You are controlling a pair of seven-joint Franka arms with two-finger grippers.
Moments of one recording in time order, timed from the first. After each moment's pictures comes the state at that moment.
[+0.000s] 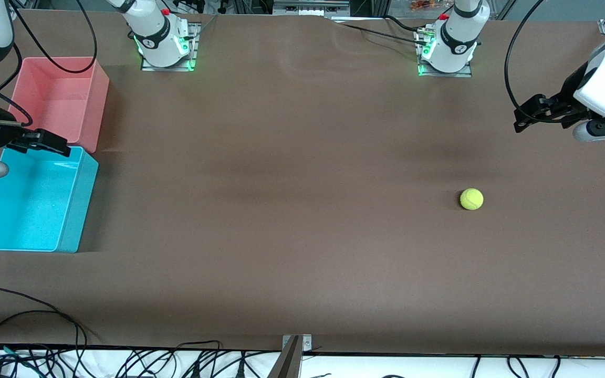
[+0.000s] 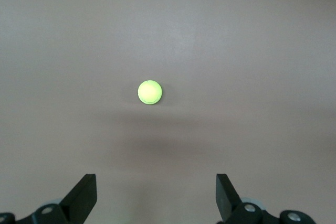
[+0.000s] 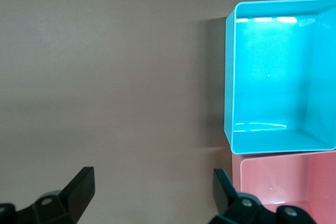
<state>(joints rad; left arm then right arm) -0.05 0.02 -0.05 -1.54 0.01 1.50 -0.21 0.02 0.14 -0.03 -1.54 0.00 1.60 0.06</state>
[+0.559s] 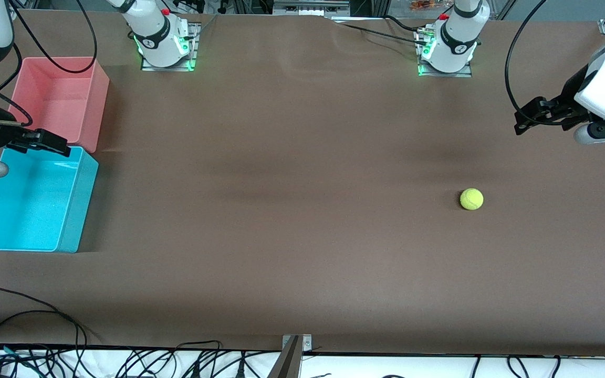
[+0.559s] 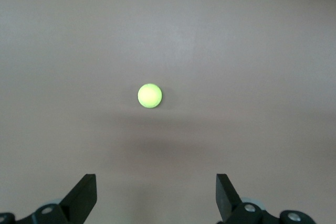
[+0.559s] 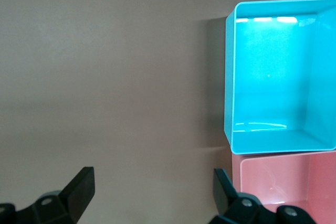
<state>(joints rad) -0.05 0.02 -0.05 -1.54 0.01 1.52 -0.21 0.02 0.14 -0.03 -1.54 0.00 1.60 0.06</state>
